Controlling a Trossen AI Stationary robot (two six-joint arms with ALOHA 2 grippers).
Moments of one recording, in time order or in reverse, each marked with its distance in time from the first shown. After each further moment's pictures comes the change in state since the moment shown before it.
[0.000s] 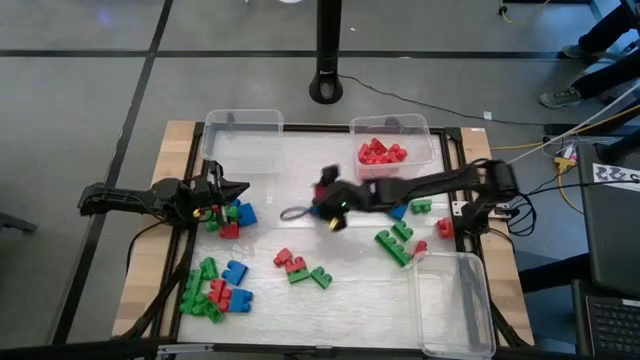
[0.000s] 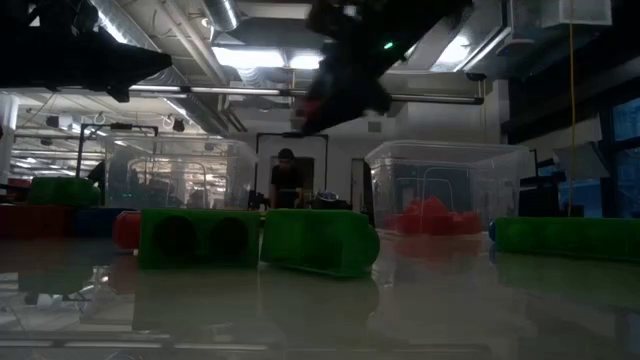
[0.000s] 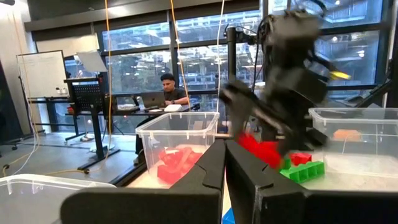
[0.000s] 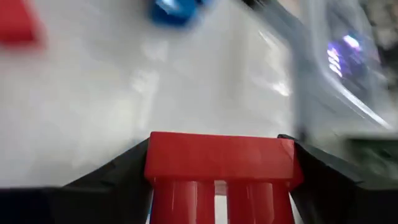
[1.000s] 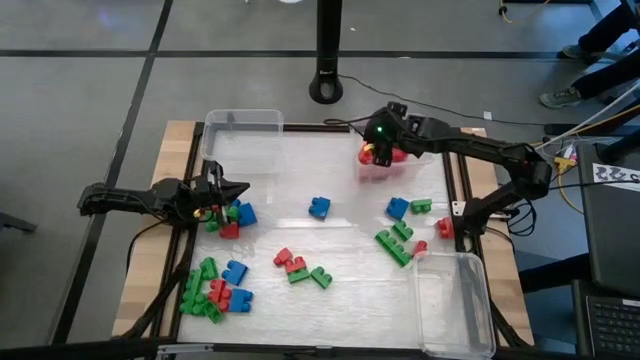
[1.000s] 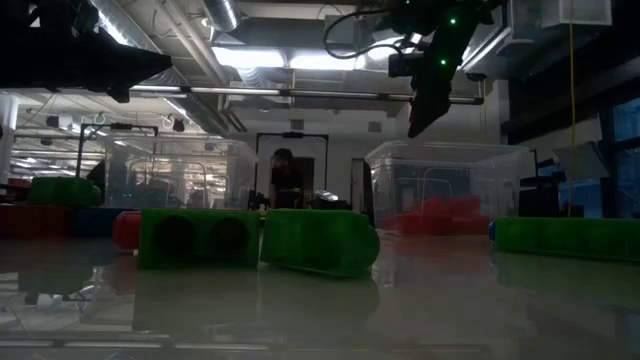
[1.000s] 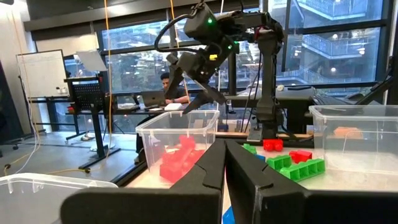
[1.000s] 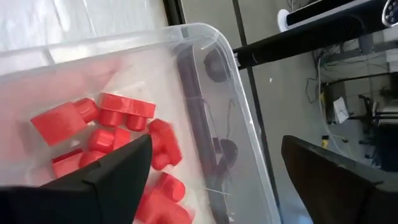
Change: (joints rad) left arm 0.000 0.000 0.000 -0.008 0.000 0.003; right arm -0.457 -0.257 0.001 -0.493 0.122 0.082
